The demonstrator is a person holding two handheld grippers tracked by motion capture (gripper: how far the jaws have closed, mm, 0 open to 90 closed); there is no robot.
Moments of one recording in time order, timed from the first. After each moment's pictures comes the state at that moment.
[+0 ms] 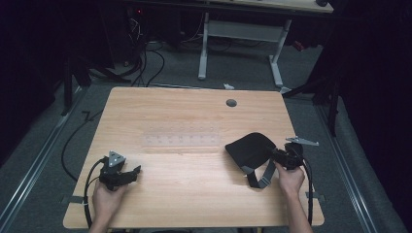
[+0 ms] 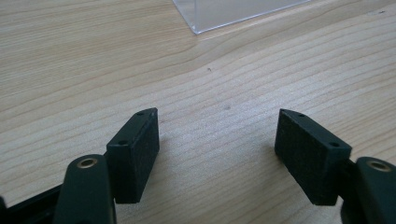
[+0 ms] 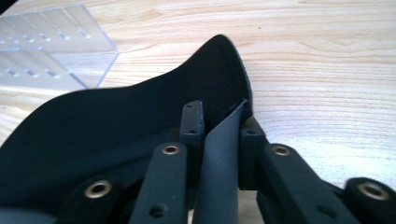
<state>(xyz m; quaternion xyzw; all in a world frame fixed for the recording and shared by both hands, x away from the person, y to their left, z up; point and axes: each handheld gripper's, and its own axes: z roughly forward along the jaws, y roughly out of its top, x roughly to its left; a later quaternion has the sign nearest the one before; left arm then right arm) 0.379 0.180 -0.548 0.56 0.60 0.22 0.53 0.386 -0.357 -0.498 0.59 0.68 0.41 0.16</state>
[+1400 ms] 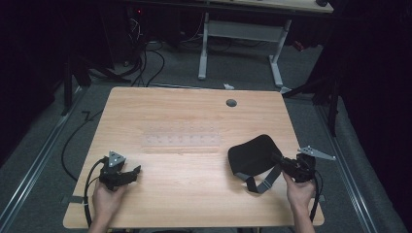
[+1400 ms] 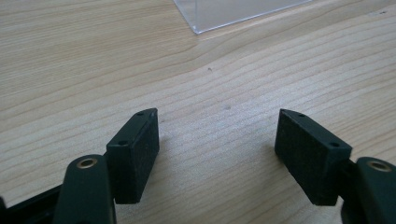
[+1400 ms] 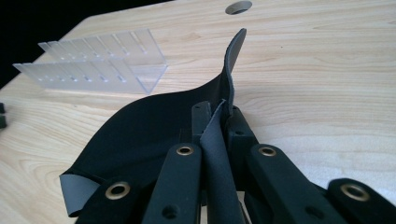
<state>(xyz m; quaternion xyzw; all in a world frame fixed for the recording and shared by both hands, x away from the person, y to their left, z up) 0.379 0.179 -0.548 0.56 0.60 0.22 0.53 0.329 -0.359 -0.470 0.56 0.66 0.47 0.16</state>
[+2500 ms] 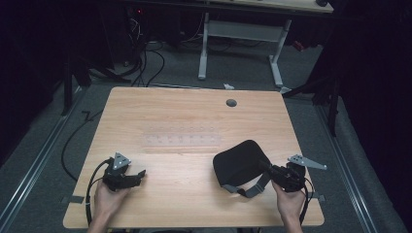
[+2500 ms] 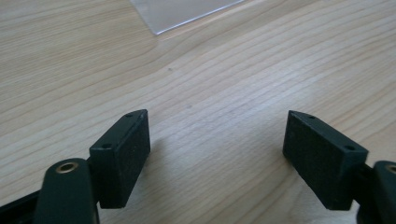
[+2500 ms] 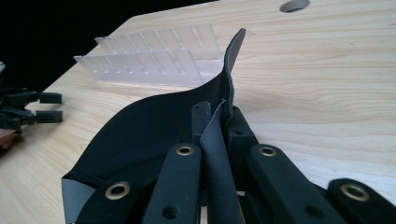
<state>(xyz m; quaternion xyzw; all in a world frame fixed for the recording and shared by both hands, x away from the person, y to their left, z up) 0.368 0.167 -0.547 0.60 0.56 0.19 0.54 0.304 -0.317 -0.464 0.52 0.68 0.50 0.14</state>
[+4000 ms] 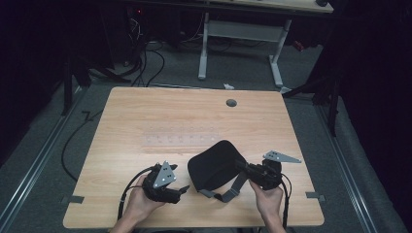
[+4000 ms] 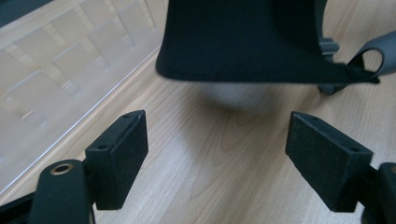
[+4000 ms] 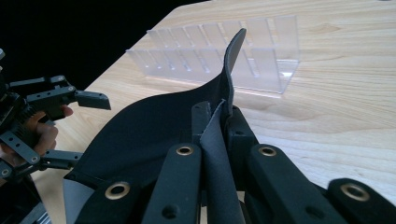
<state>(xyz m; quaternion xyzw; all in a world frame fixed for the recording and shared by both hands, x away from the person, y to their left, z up) 0.305 0.048 -0.494 0.69 0.36 0.10 0.62 0.315 -0.255 -0.457 0.49 0.70 0.52 0.08</state>
